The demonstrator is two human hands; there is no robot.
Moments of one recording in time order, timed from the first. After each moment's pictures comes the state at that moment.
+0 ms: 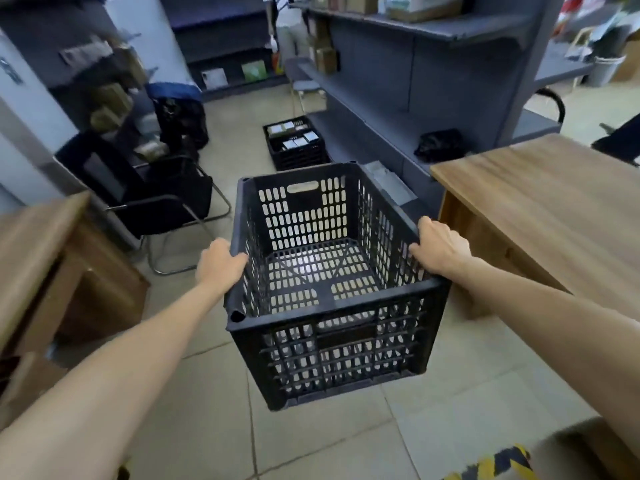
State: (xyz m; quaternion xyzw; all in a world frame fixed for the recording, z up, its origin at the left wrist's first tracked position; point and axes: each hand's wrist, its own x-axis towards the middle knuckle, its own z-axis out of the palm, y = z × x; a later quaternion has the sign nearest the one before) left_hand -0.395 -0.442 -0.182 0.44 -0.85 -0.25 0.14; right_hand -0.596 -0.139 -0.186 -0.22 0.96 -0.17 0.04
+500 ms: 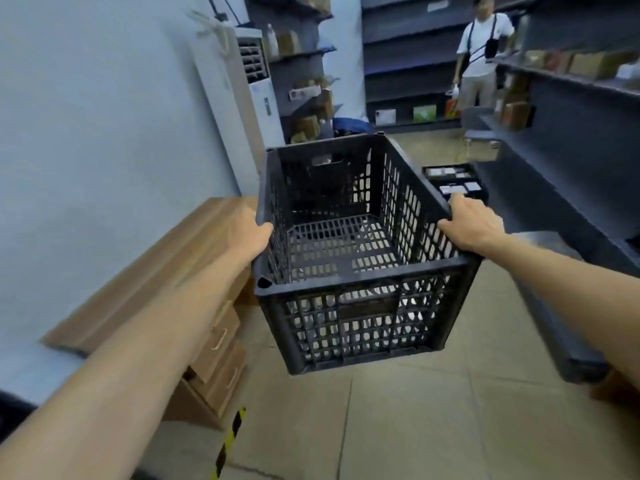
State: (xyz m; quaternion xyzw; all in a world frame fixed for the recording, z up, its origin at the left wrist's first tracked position) left_hand -0.165 -0.572 0.005 0.54 -0.77 -0.18 0.30; right_hand -0.473 -0.385 -0.011 -0.42 0.88 -0.21 -0.02
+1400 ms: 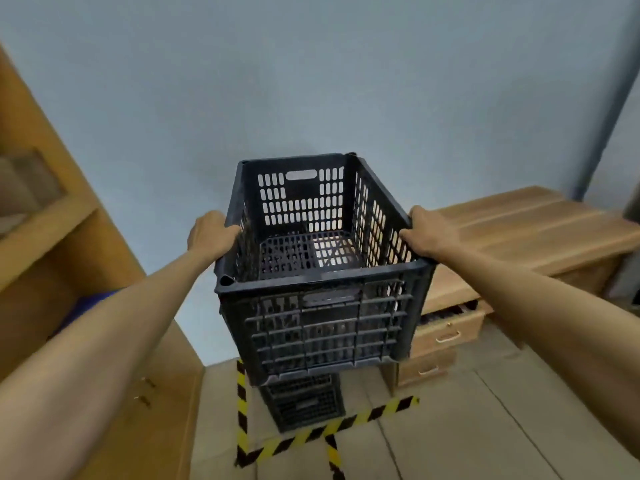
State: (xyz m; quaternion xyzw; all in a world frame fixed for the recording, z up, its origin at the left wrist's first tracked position) left_hand 0.341 -0.483 0.023 0.89 -0.35 0.06 0.28; right_hand 0.033 -0.692 -0.008 -0.85 0.47 -0.19 0.11
